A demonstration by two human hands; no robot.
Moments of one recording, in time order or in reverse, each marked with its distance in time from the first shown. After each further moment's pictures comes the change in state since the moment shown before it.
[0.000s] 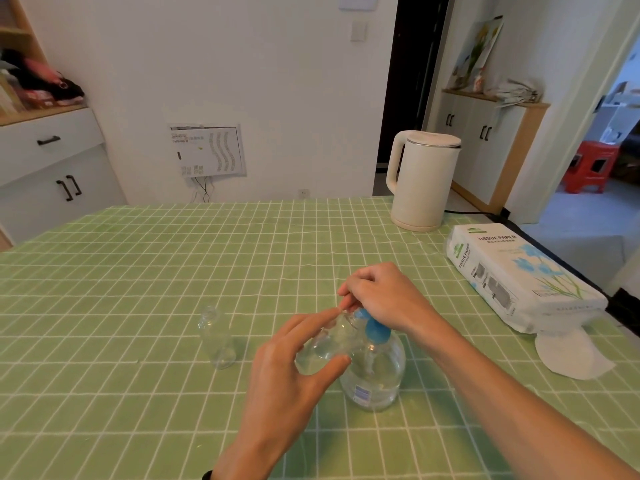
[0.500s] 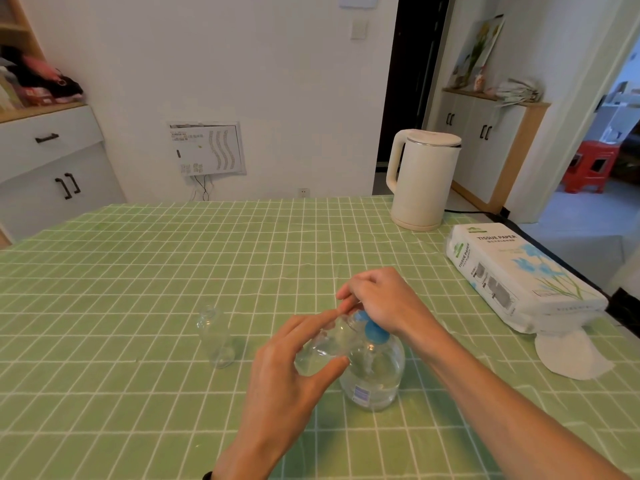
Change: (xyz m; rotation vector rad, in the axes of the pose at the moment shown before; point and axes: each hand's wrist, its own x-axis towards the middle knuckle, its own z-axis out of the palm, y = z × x) left_hand -0.001 -0.004 0.002 0.002 -0.014 -0.010; right_hand 0.004 0.009 0.007 0.080 -0.007 0.029
